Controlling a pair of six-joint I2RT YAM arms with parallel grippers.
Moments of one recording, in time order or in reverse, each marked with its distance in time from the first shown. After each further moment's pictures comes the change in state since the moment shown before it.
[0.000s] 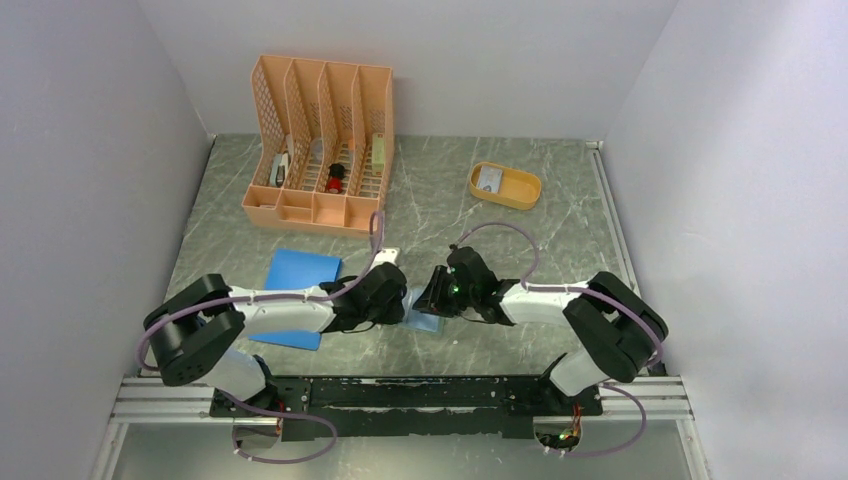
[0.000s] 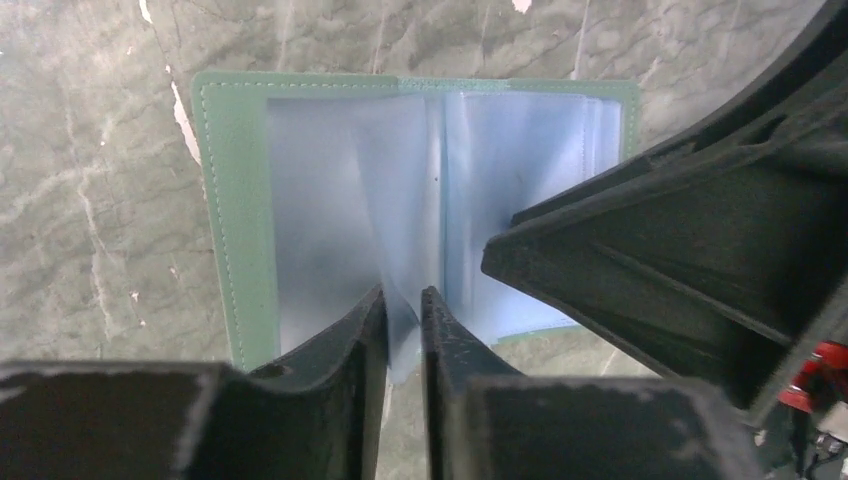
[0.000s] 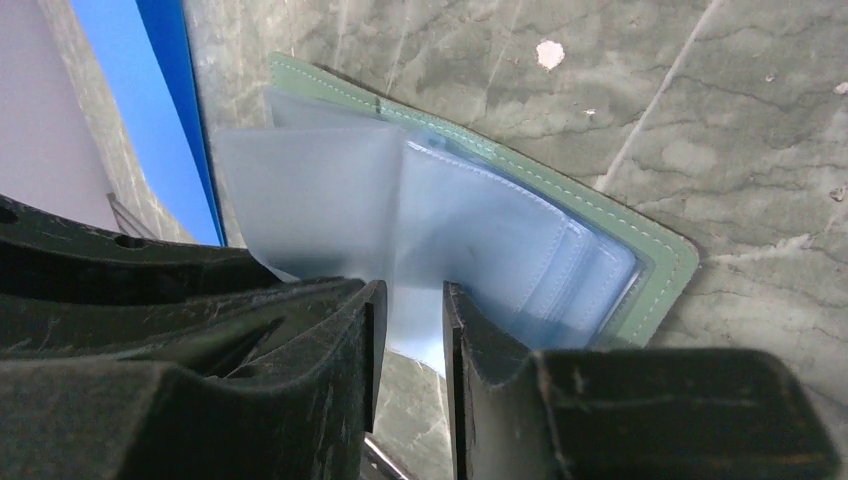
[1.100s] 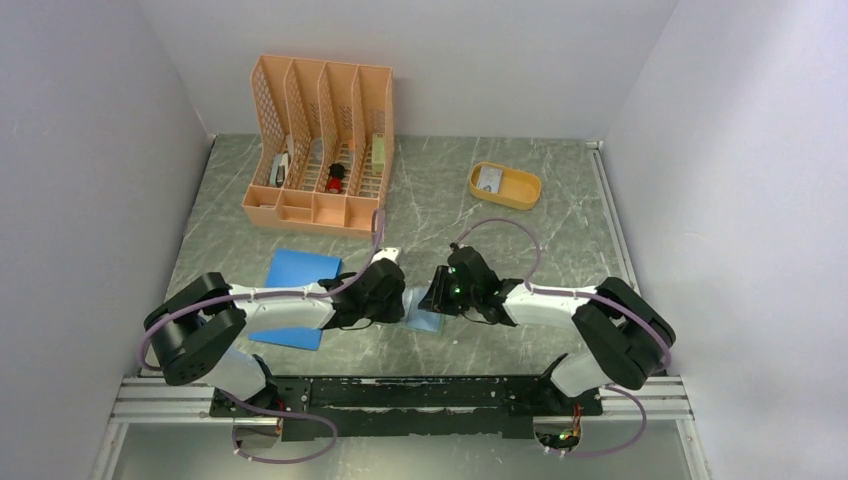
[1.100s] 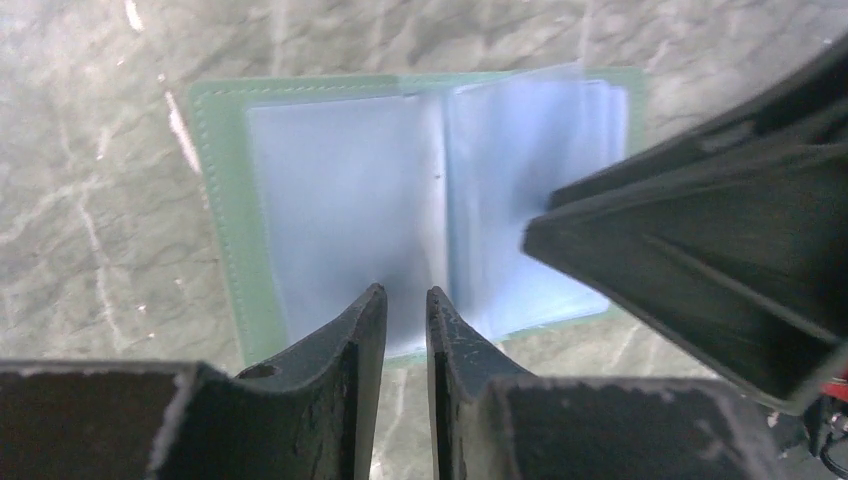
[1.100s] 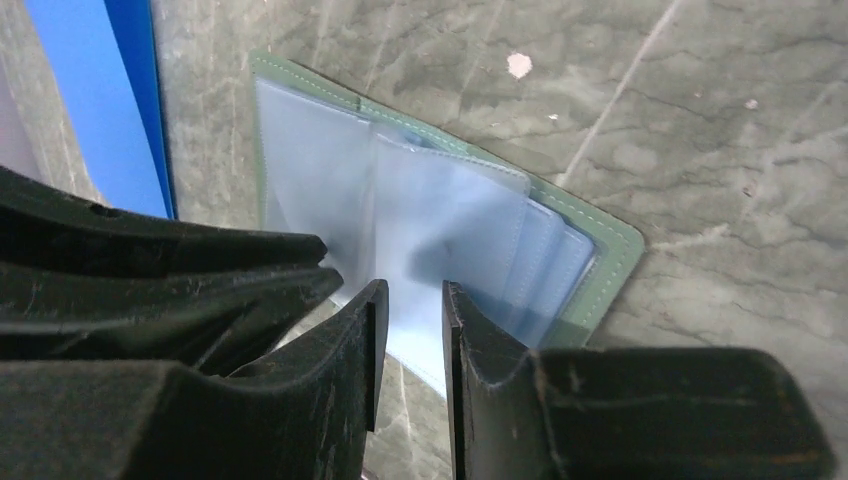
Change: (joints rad) left arm 0.032 -0.003 0.019 -0.016 0.064 0.058; right arm 0.003 -0.038 0.005 -0.055 0.060 -0.102
